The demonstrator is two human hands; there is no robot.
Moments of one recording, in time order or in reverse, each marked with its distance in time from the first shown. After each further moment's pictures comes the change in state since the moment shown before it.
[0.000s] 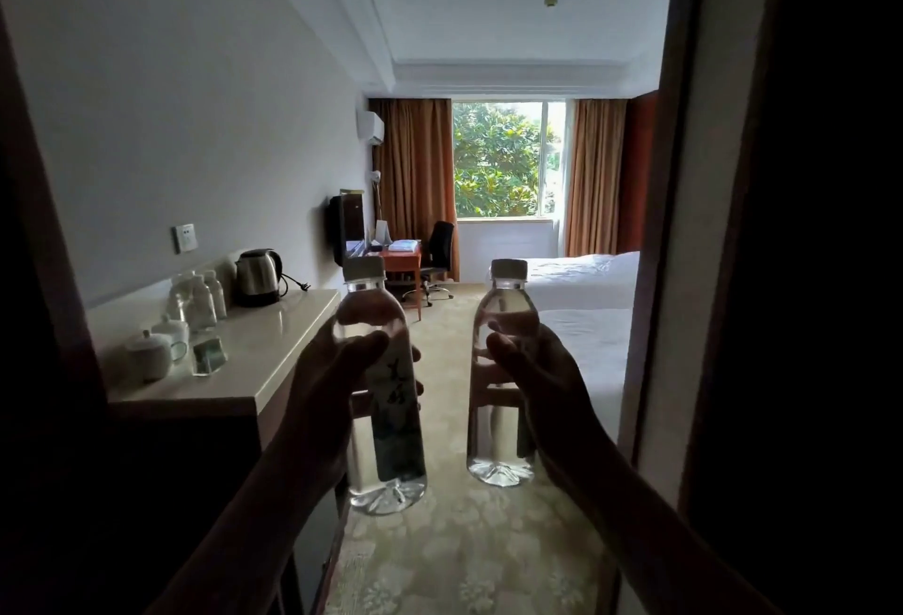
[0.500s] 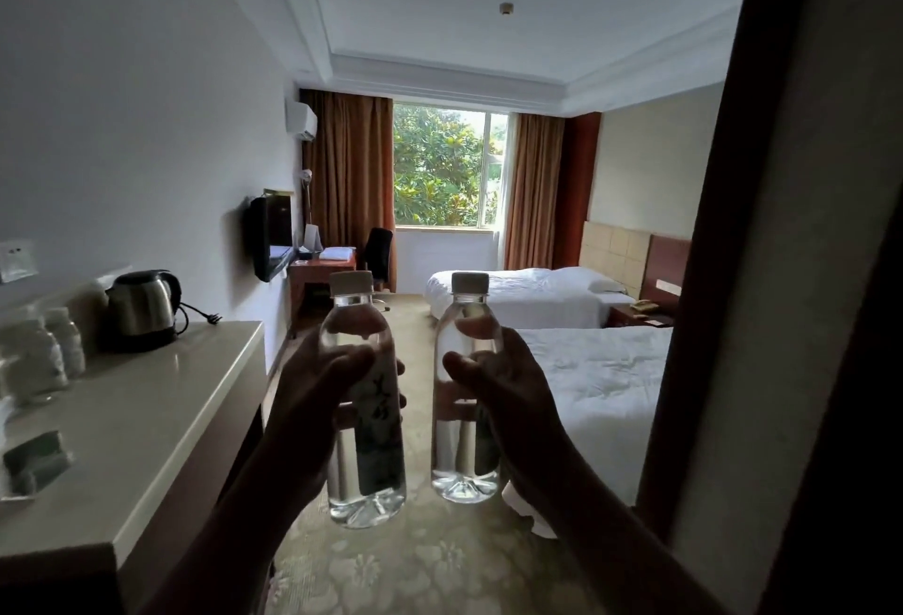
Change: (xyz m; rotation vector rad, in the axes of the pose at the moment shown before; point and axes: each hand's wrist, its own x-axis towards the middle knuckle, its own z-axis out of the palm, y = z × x) left_hand 0.264 -0.122 -0.056 -0.138 -0.115 -0.004; right_hand 0.245 0.081 0.051 -0.060 0.061 -0.038
